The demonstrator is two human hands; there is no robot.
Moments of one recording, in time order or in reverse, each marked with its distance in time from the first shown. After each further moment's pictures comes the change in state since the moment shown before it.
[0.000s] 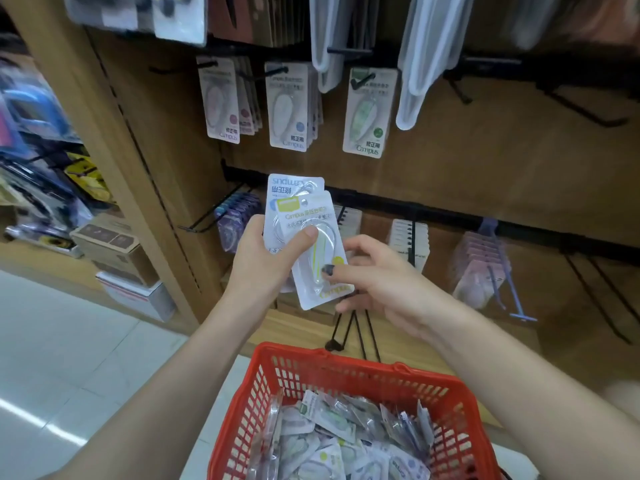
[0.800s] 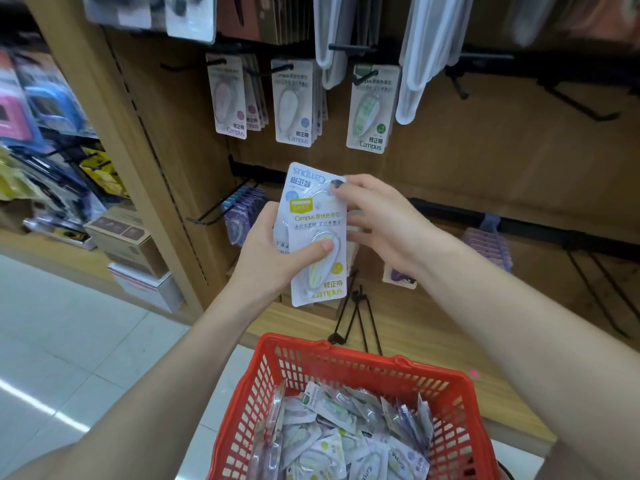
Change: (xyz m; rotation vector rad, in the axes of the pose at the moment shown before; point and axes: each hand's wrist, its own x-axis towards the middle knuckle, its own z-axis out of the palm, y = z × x) left_hand -0.014 0.005 -0.006 0.148 -0.116 0.138; right_hand 0.028 -0.048 -0.001 0.005 0.112 -0.135
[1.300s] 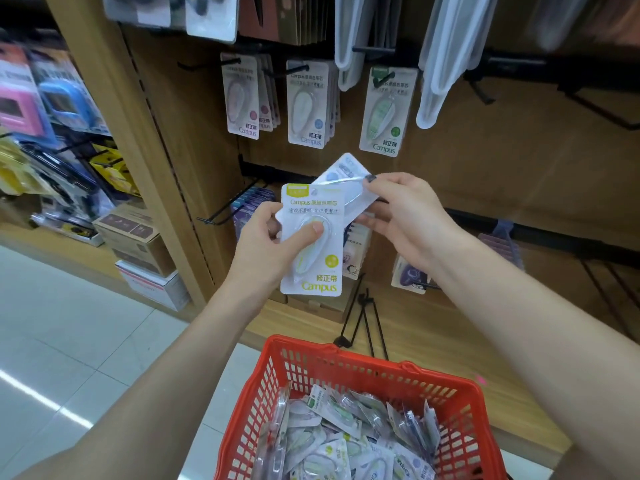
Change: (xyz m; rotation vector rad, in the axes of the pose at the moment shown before) left_hand 0.013 -0.005 -0.015 -0.075 0.131 -0.050; right_hand 0.015 -0.003 -0.005 0.224 0.177 -0.025
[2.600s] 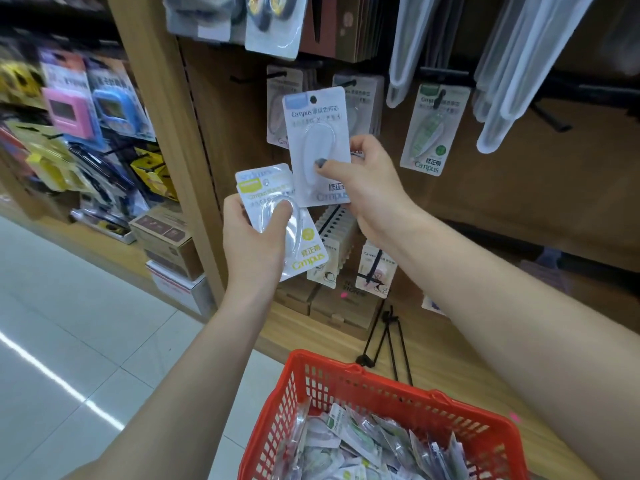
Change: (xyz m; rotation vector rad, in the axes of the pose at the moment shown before) left_hand 0.028 0.001 -0.036 -0.060 0.483 0.139; right_hand 0.036 -0.008 0.104 -0.111 -0.203 -0.245
